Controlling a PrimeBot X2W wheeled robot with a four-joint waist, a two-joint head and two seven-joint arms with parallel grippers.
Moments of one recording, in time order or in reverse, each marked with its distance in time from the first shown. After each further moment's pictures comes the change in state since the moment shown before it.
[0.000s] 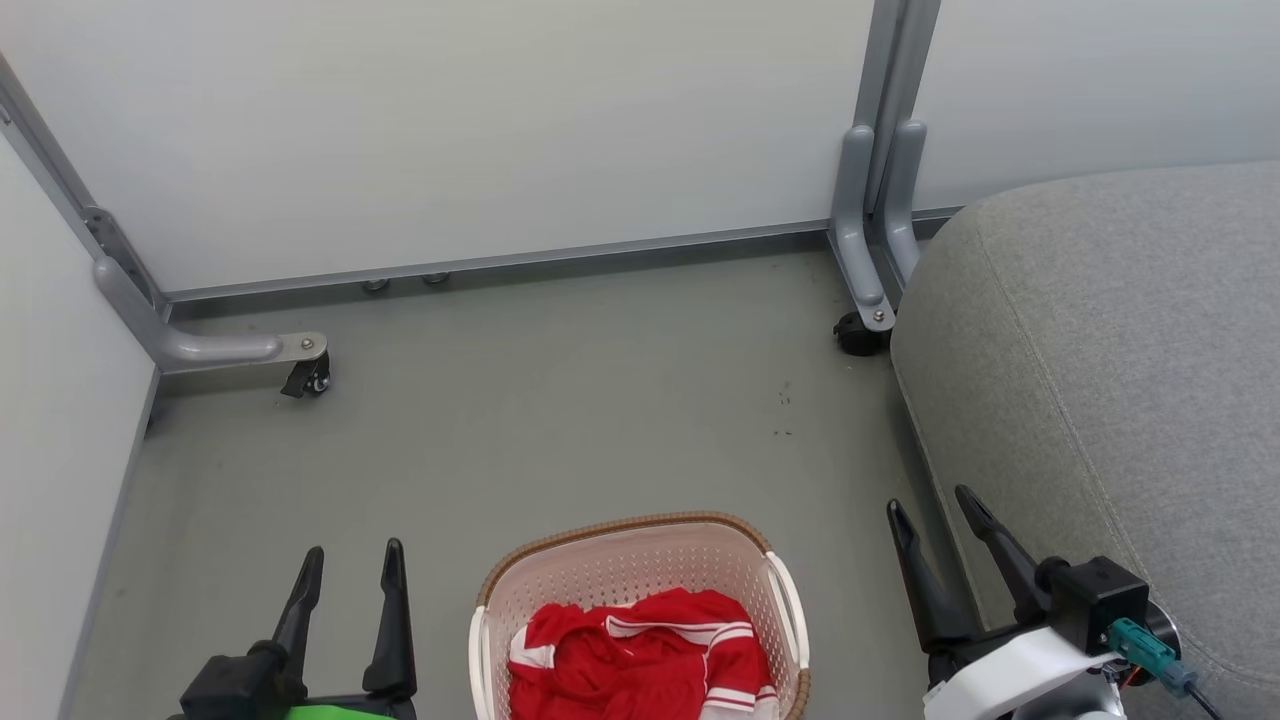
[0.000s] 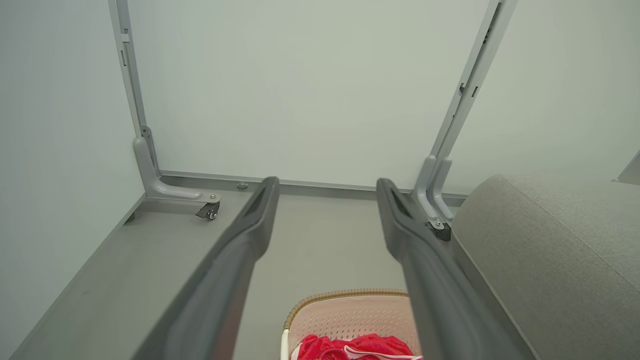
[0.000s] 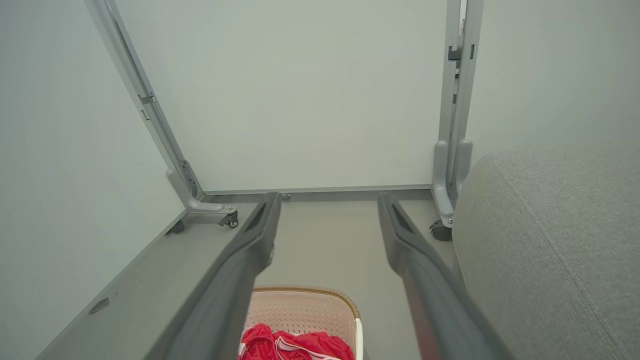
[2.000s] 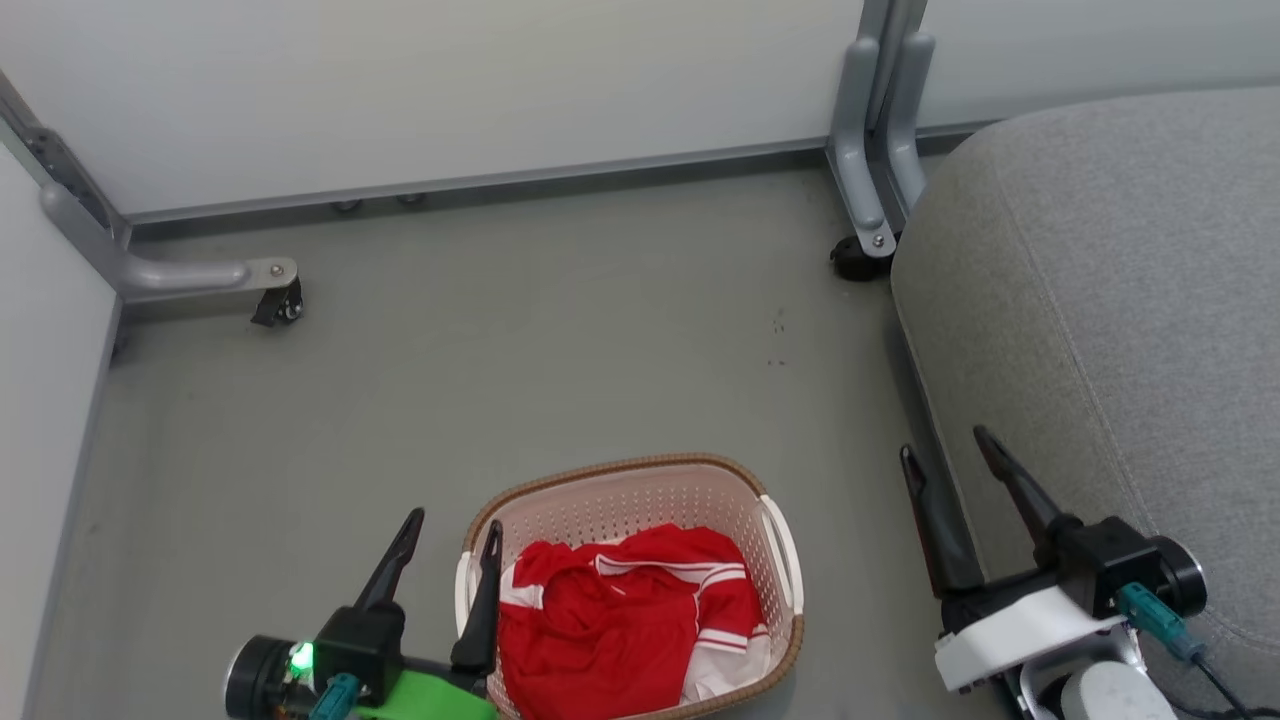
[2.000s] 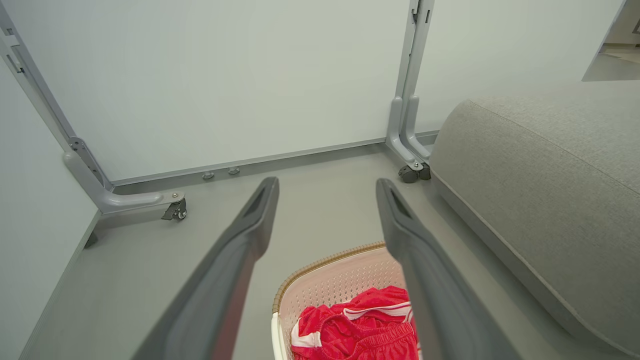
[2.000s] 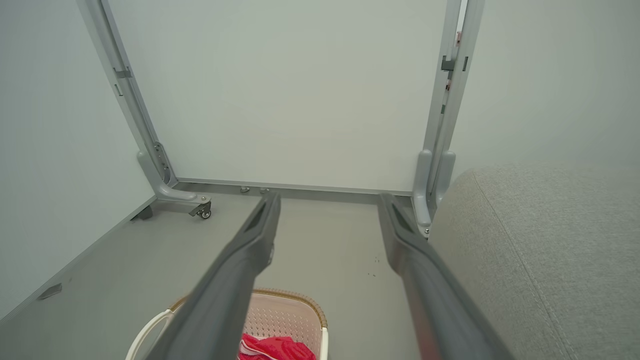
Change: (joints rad) left arm -0.086 0.002 -0.105 0.113 0.197 -0.041 -0.042; right arm -0.055 0.002 -0.038 -0.012 -0.129 0.000 -0.041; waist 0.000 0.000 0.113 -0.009
